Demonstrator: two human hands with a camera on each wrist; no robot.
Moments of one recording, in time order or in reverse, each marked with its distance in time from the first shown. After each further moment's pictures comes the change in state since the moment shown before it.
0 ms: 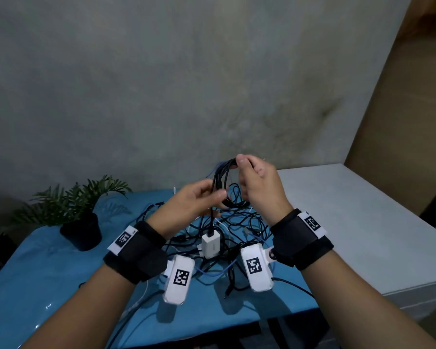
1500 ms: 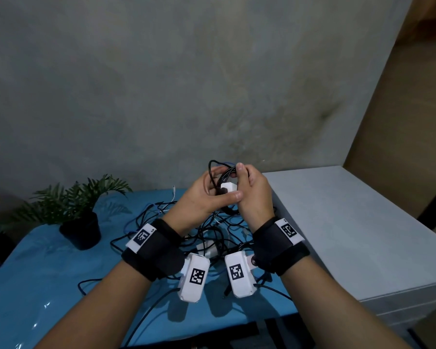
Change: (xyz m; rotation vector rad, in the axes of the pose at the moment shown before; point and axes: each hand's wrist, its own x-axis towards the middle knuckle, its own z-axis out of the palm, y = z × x) left_hand 0.017 0.001 0.020 -0.112 0.107 0.109; right_hand -0.003 0.026 0.024 -0.182 0.216 0.048
